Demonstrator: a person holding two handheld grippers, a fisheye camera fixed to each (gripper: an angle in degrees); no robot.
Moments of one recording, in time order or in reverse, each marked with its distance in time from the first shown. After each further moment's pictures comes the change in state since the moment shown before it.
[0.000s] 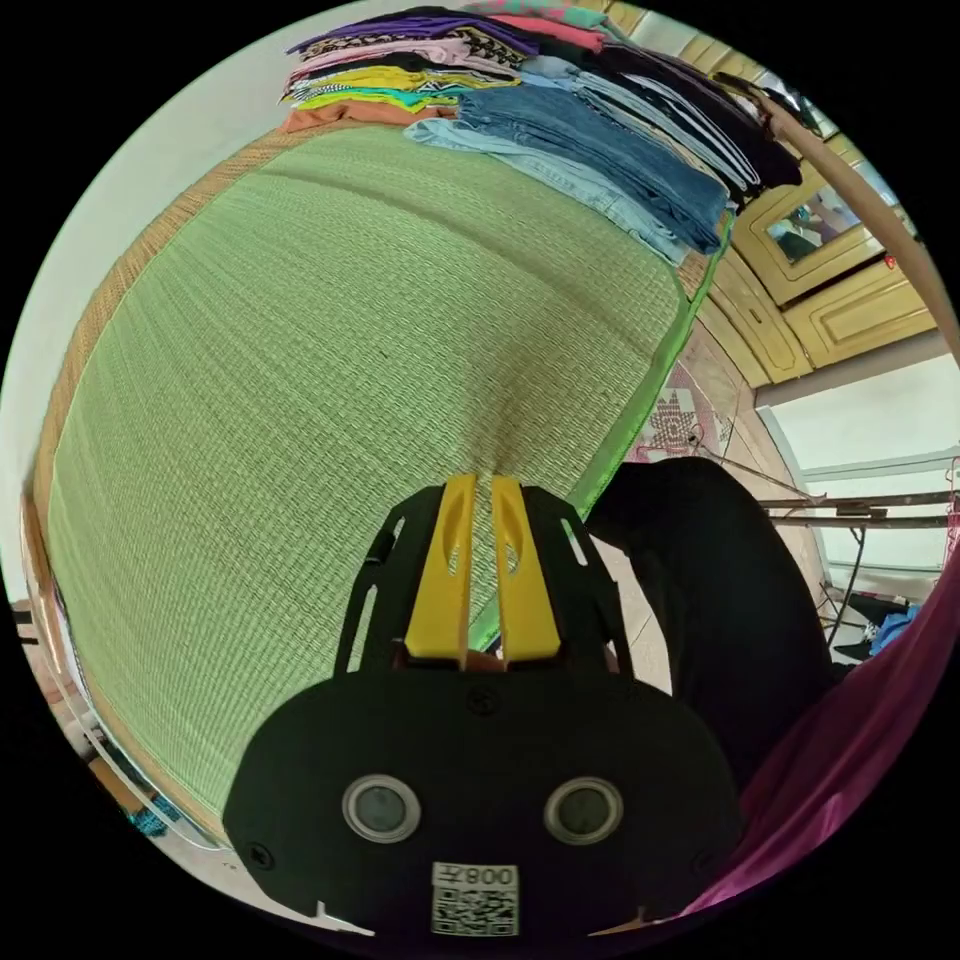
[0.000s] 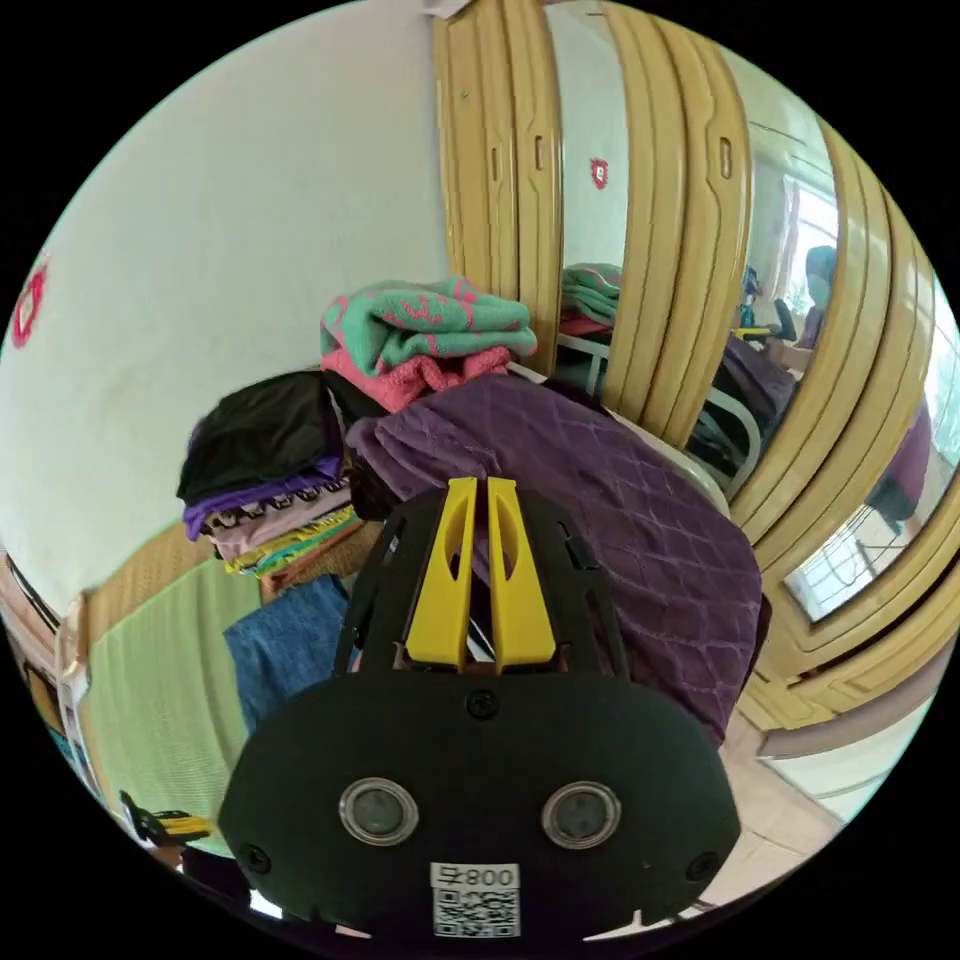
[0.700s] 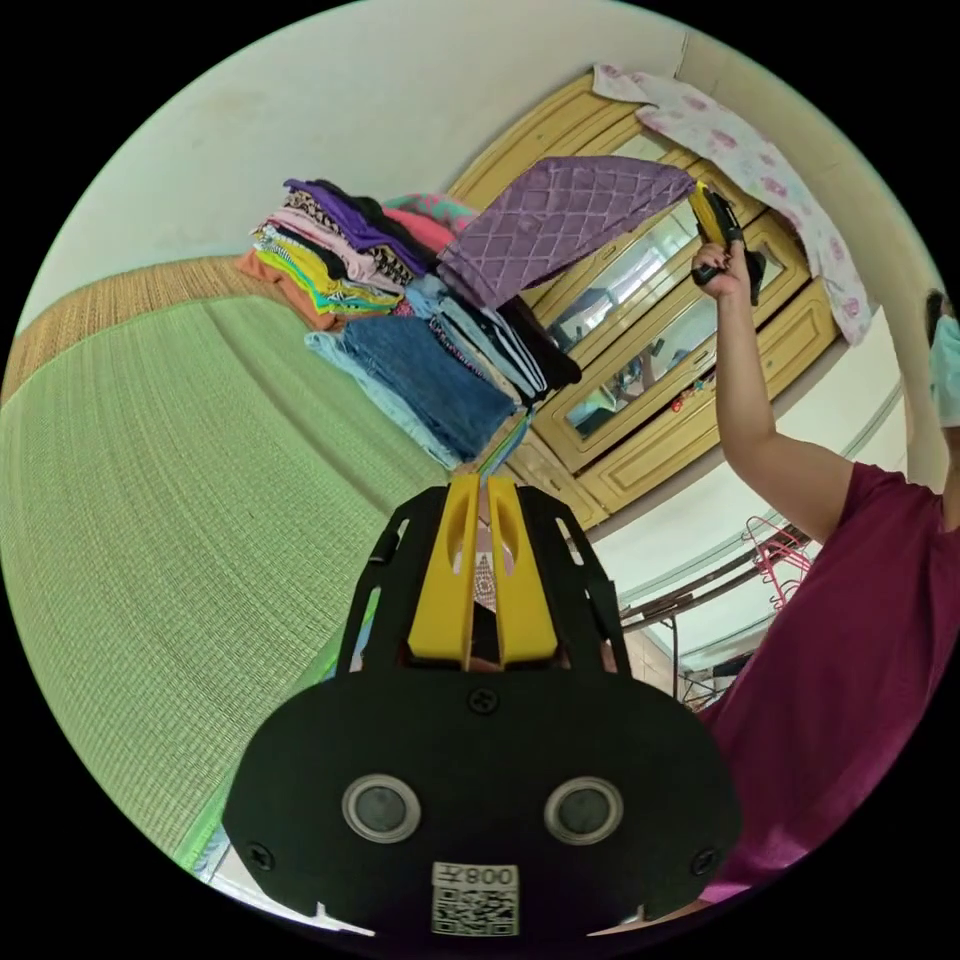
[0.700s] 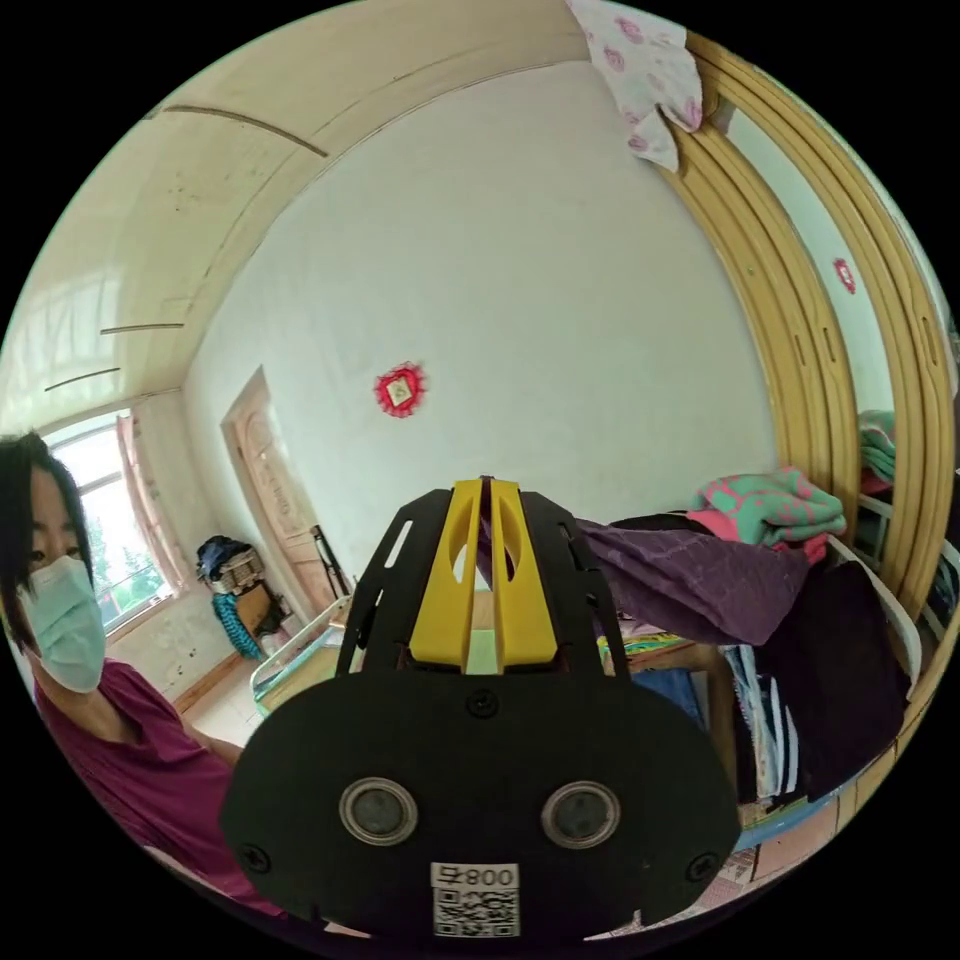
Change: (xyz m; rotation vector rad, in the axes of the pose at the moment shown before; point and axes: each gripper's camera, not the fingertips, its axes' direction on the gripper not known) left arm -0.137 0.321 -0.165 0.590 0.538 -0.003; right arm 0.075 -0.050 -0.199 0.276 -0.960 -0.236
